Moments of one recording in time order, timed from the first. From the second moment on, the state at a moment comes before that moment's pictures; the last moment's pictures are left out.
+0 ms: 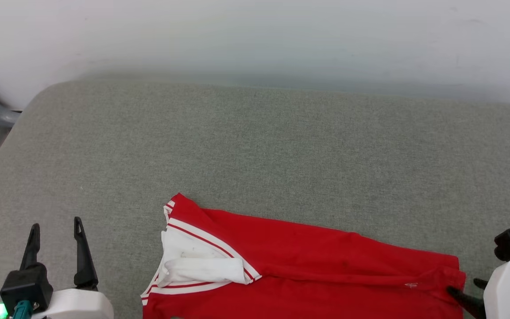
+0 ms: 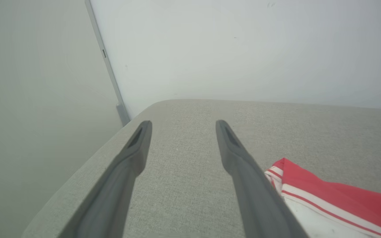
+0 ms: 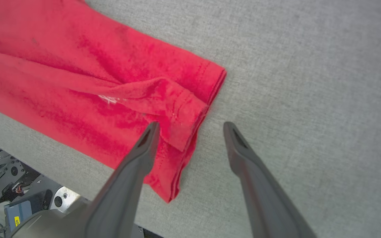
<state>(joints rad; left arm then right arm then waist) 0.07 0.51 -0.25 -0.08 -0.46 0.49 -0.26 -0.02 -0.60 0.17 0.08 0.68 0.13 0.71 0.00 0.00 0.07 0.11</state>
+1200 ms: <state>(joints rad) 0.14 0.13 0.06 -0.03 -0.06 0.15 -0.26 -0.13 -0.60 0.31 0.31 0.76 0.13 0.56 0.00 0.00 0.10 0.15</state>
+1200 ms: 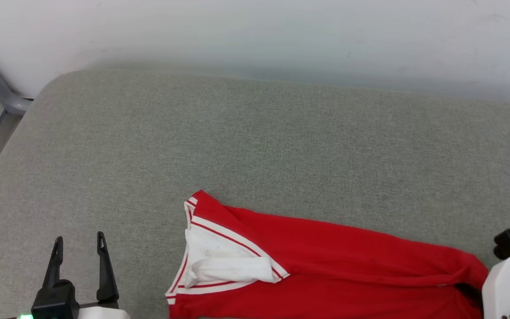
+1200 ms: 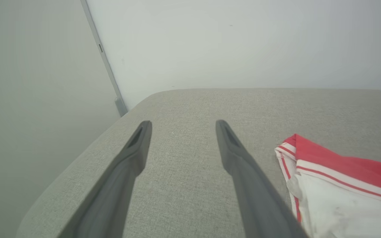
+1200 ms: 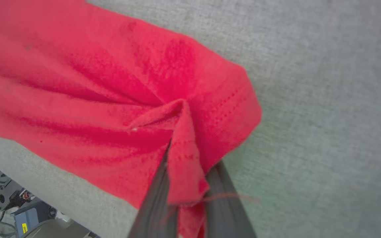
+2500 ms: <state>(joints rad) 0.15 0.11 0.05 -0.02 -0.01 0.11 -0.26 -0.17 -0.60 0.41 -0.19 0.65 0.13 0.70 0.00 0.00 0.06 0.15</state>
